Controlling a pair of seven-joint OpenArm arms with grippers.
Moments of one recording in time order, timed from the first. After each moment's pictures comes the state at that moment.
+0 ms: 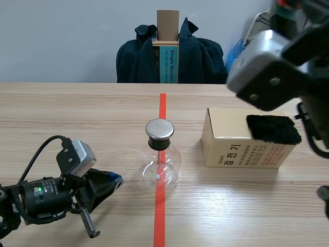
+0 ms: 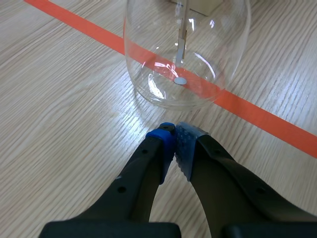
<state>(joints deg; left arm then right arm) 2.9 -30.1 28.9 67.1 -3.0 -30.0 -22.9 -25.0 12.2 -2.0 114.2 -65.3 -25.6 21.5</state>
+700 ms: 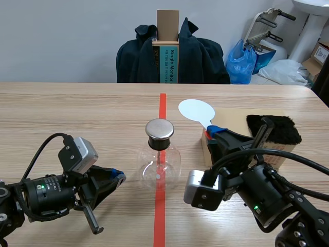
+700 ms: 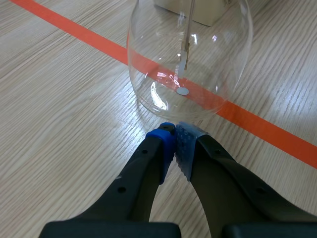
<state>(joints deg) 2.4 -29.5 28.9 67.1 -3.1 -29.8 -23.2 -20.8 9.8 -6.9 84.4 -75.8 -25.5 27.4</state>
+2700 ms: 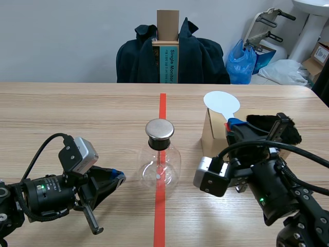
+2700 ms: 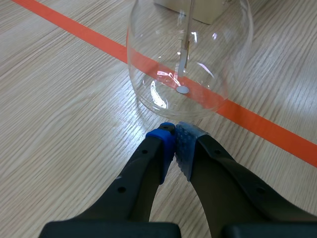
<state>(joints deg) 2.4 -29.5 28.9 67.1 -3.1 -29.8 -23.0 -20.8 10.0 -6.9 84.7 -80.0 -28.0 13.7</state>
